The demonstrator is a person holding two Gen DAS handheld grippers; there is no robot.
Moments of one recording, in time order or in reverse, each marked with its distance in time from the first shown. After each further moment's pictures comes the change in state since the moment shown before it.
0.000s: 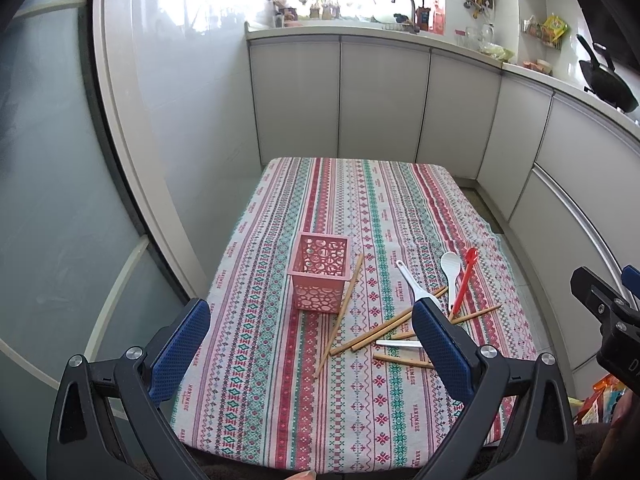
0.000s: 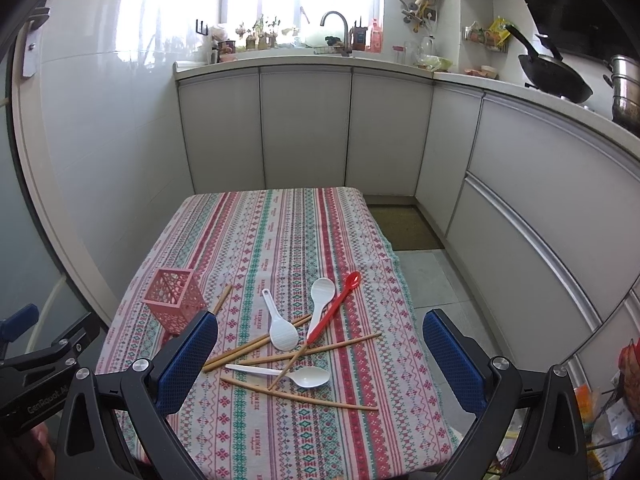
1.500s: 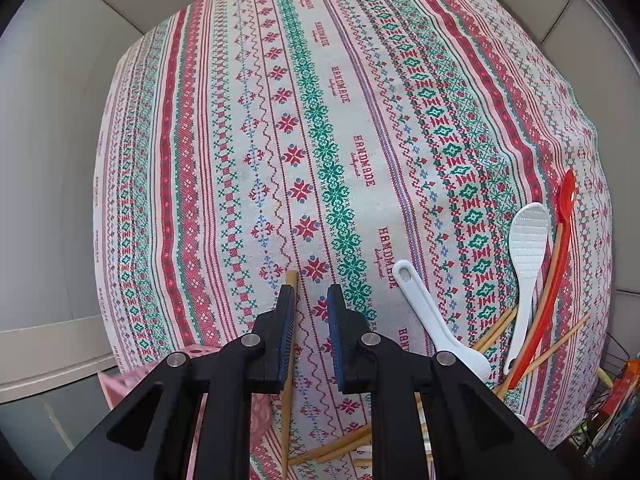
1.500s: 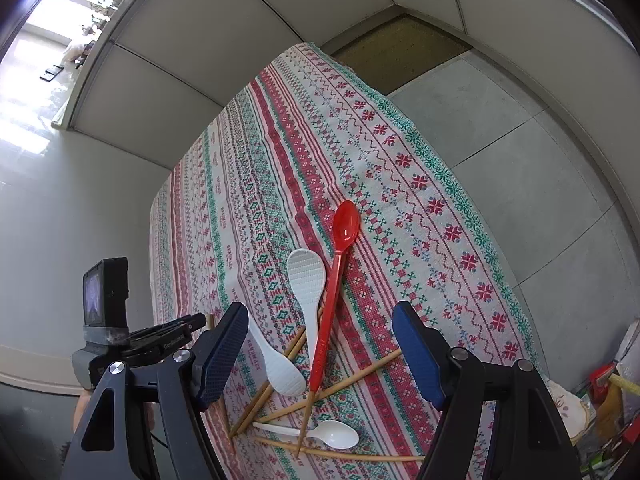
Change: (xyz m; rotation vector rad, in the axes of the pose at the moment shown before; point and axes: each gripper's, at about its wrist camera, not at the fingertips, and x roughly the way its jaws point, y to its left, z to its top) left arm 0.346 -0.145 0.081 0.359 0.743 0.043; right arm 0.266 -0.144 0.024 0.572 0.540 0.292
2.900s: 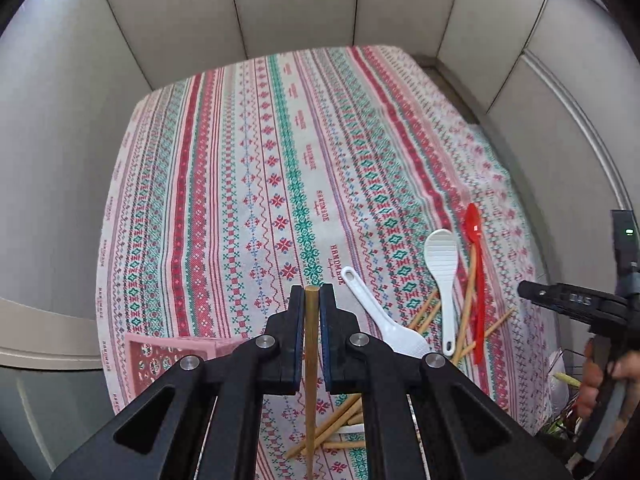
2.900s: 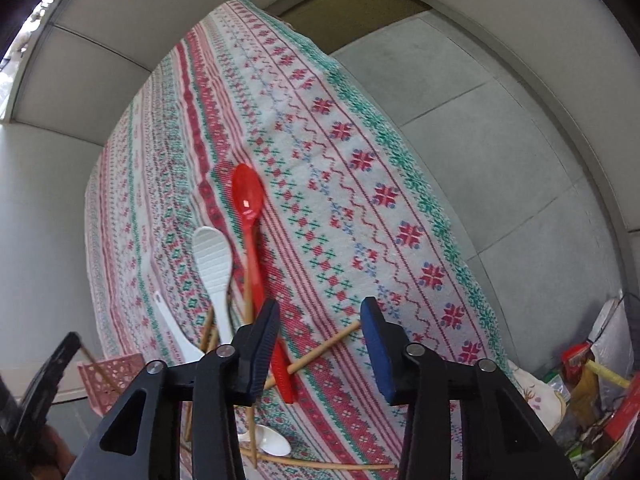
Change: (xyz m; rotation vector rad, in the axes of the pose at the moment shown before) left arm -0.090 0.015 -0.053 -0.061 -0.326 -0.185; right arm 0.056 -0.055 -0.002 0.069 0.147 -0.218
